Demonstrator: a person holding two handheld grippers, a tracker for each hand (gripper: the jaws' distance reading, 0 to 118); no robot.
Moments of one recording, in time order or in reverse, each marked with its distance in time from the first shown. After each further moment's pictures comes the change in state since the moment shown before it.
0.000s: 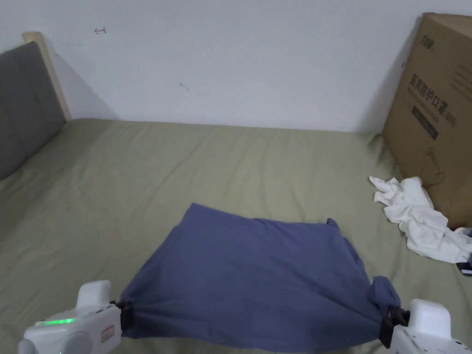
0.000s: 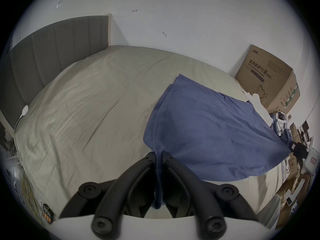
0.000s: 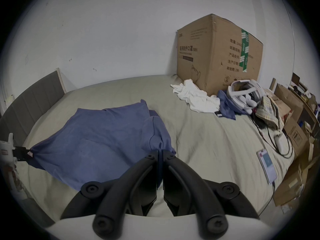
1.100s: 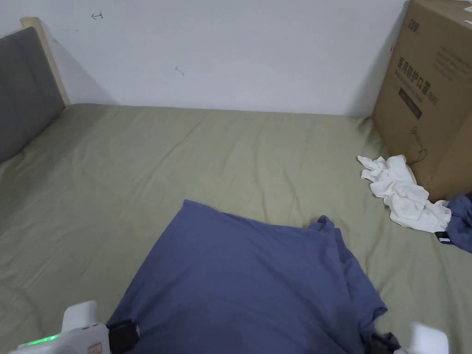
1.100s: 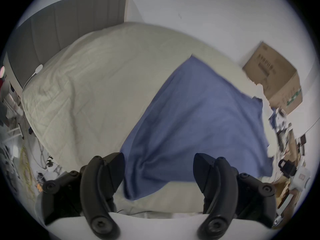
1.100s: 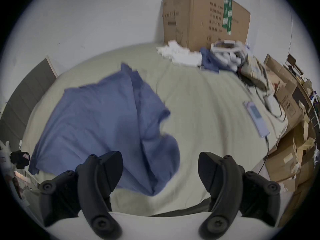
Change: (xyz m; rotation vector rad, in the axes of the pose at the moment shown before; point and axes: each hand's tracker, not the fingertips) left arm -0.001 -0.074 0.059 -0.108 0.008 0.149; right arm 0.034 -0.060 0.052 -0.209 -0.043 -0.052
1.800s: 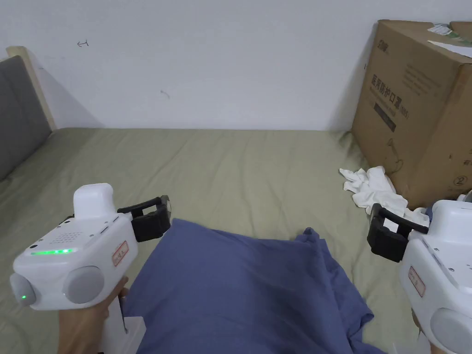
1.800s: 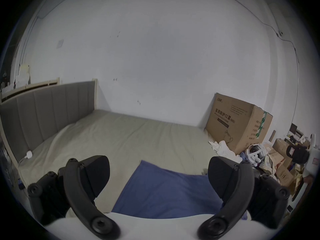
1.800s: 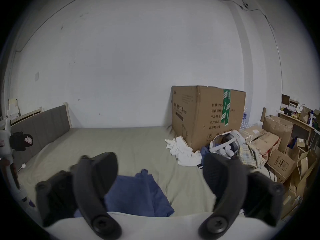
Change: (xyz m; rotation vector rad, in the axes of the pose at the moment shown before) left arm 0.135 0.120 0.114 0.644 -0.169 -0.244; right arm -0.037 0.134 0.137 0.616 0.027 0.065
